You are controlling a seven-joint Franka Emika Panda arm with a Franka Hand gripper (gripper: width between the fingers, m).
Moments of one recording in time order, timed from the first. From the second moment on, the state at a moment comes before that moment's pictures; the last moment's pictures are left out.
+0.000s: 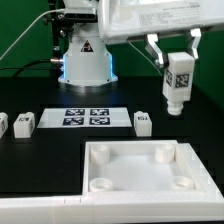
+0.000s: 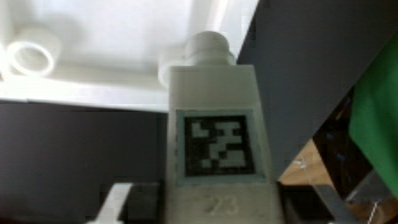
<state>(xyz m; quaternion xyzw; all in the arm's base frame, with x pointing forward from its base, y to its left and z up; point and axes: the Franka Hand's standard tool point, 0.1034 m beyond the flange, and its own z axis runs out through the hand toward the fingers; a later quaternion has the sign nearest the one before) 0.564 0.120 0.175 -0.96 -0.09 -0.24 0.06</state>
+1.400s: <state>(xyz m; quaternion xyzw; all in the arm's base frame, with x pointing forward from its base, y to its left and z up) 0.630 0.107 0.135 -0.97 -0.07 -0.24 0.06</state>
